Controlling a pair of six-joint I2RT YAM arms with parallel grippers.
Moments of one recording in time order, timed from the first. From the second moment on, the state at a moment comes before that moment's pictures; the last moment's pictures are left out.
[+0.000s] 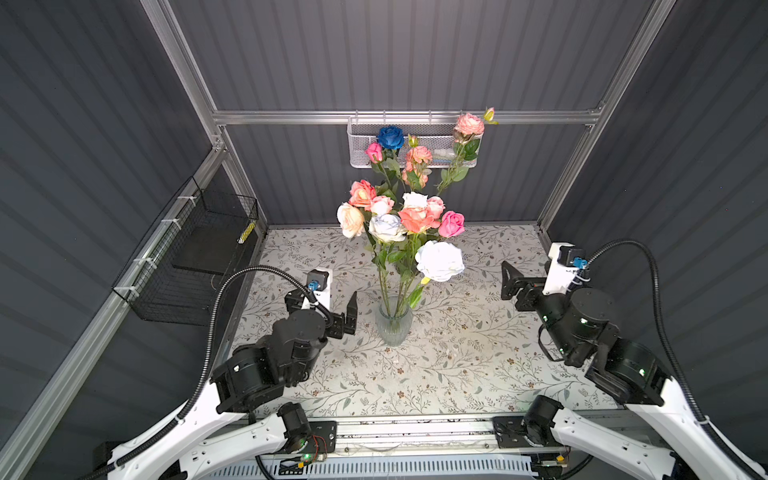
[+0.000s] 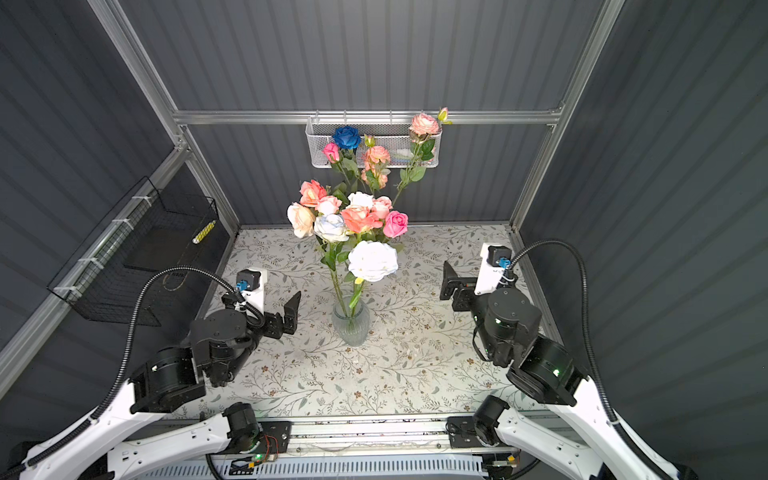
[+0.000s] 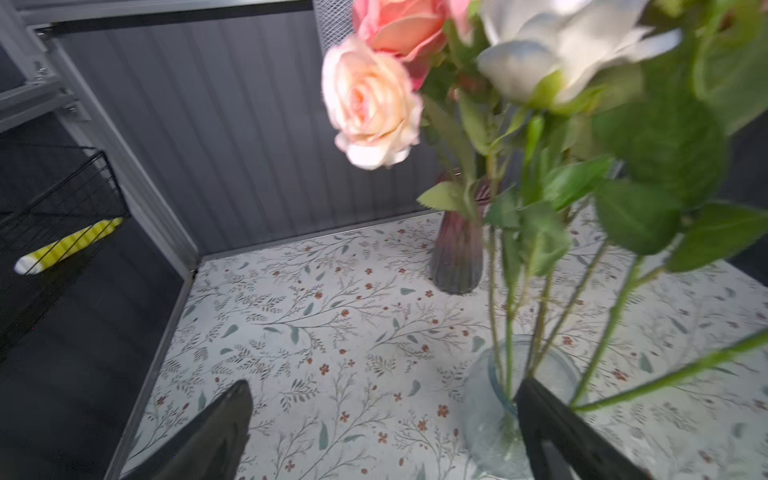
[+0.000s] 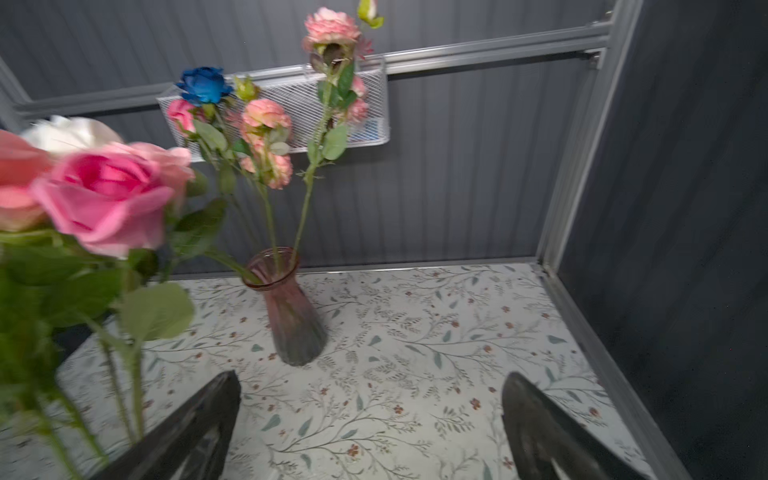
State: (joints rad) left arm -1.06 0.69 0.92 -0.57 -0.84 -0.12; right arm 0.79 0.70 1.01 -0.46 0.77 0.13
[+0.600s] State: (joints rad) left arm -0.32 0.97 0.50 0.09 -0.54 0.07; right arm 0.17 0.86 0.42 0.13 0.27 -0.13
